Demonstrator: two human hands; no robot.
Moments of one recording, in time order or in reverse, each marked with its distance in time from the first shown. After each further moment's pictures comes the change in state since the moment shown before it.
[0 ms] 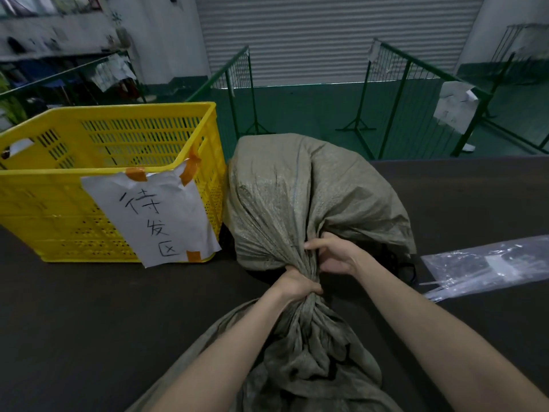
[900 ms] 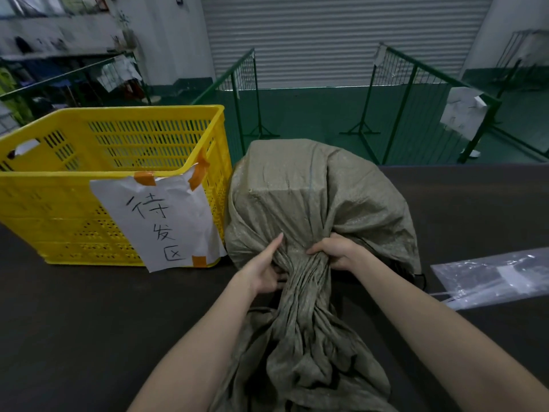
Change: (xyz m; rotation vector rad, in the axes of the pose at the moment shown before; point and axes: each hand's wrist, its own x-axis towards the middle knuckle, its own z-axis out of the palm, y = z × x) left_hand 0.029 -0.002 -0.081 -0.736 -0.223 -0.222; right_hand 0.019 -0.021 0.024 -0.170 0.355 0.062
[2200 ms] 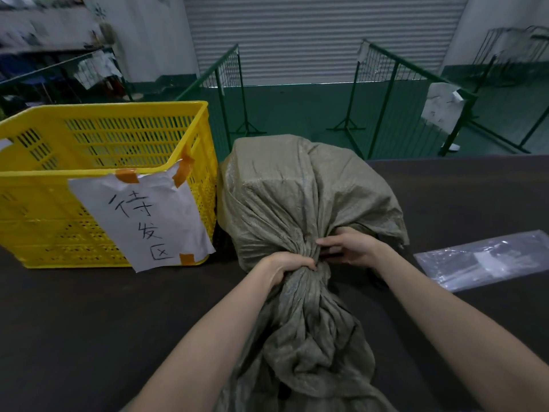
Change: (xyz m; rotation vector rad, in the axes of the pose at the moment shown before) left_hand -0.004 -0.010 0.065 0.689 -0.020 -0.103; right_hand -0.020 0.010 -0.061 -0.095 -0.107 -0.042
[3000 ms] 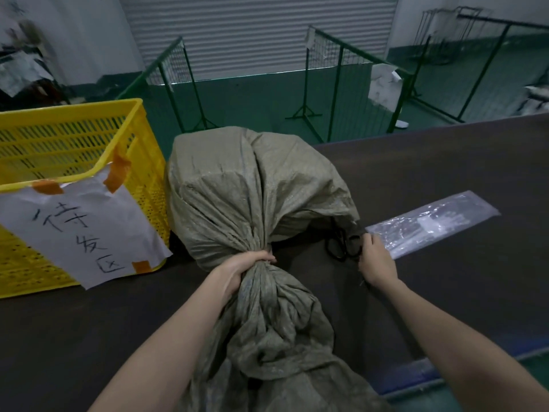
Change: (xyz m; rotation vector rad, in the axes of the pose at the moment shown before) left_hand 0.018 -0.023 0.014 -0.326 0.012 0.045; right_hand -0.045 0.129 -0.107 -1.136 0.866 -0.164
